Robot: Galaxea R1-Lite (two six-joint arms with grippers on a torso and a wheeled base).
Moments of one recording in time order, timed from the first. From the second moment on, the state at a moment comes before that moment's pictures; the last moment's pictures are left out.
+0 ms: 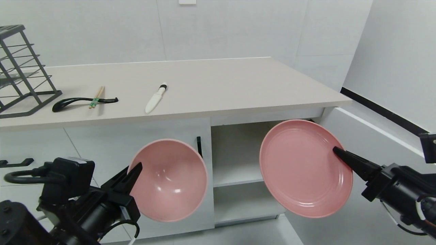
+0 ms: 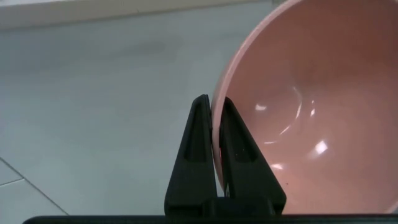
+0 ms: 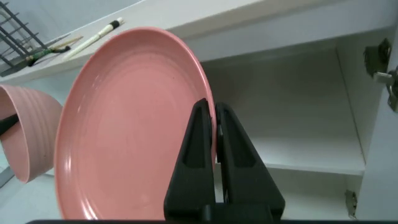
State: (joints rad) left arm -0.81 1.52 0.00 -1.49 0.56 -0.02; right arm 0.36 1.55 0.00 -1.57 0.15 0.37
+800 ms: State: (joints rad) left arm -0.84 1.49 0.00 -1.42 0.61 -0.04; right arm 0.36 1.55 0.00 -1.57 0.15 0.37
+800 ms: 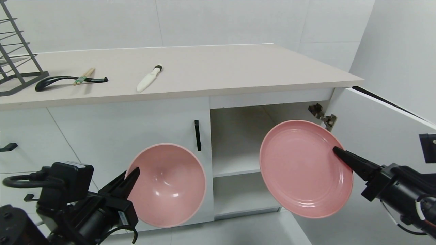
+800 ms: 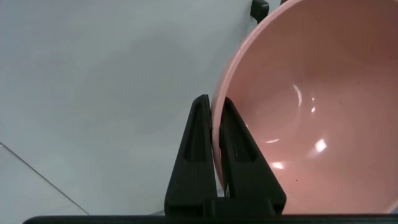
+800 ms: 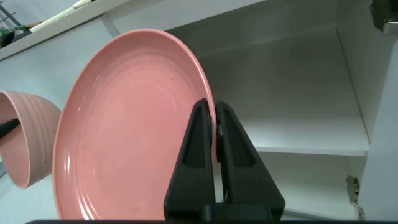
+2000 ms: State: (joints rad) left arm -0.89 1.48 0.00 -1.21 0.61 -0.07; right arm 0.43 1.82 0.00 -1.57 -0.11 0.39
